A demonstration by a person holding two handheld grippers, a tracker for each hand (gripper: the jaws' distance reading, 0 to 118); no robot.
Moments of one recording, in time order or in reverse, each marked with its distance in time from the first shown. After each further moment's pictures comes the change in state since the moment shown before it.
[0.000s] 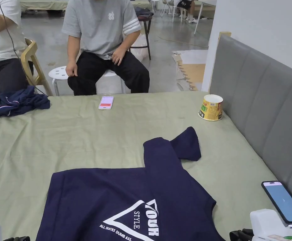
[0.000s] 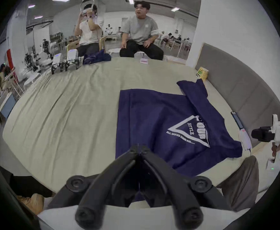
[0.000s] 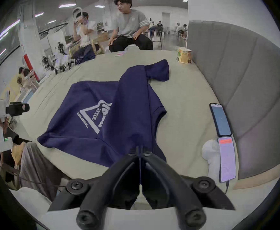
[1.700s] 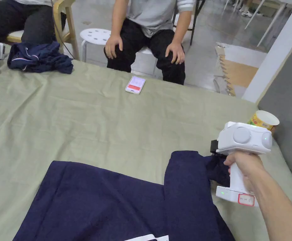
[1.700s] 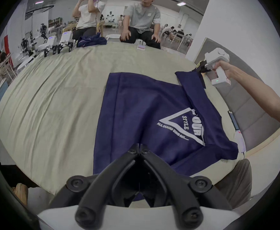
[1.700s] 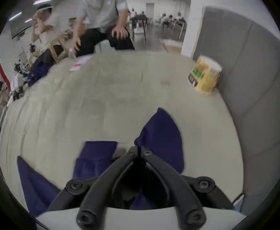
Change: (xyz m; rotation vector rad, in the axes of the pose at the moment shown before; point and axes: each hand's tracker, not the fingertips) left arm 0.007 -0.015 -0.035 -0.091 -0.072 0.085; right arm 0.021 0.341 -0.315 -0.018 -0.151 -0.068
